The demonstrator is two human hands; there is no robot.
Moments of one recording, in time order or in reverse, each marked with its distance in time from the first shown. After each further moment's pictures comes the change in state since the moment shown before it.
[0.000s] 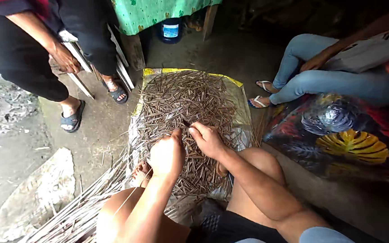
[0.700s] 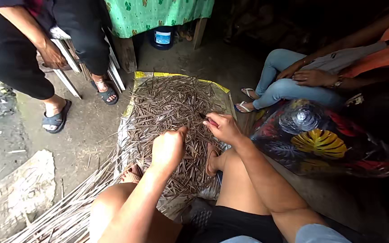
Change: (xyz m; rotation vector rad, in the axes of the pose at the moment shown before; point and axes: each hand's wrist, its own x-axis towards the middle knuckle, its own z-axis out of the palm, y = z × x) left_hand -0.006 0.006 -0.003 -0.072 -0.102 0.250; right_hand -0.015 0.036 -0.069 -0.323 0.154 -0.306
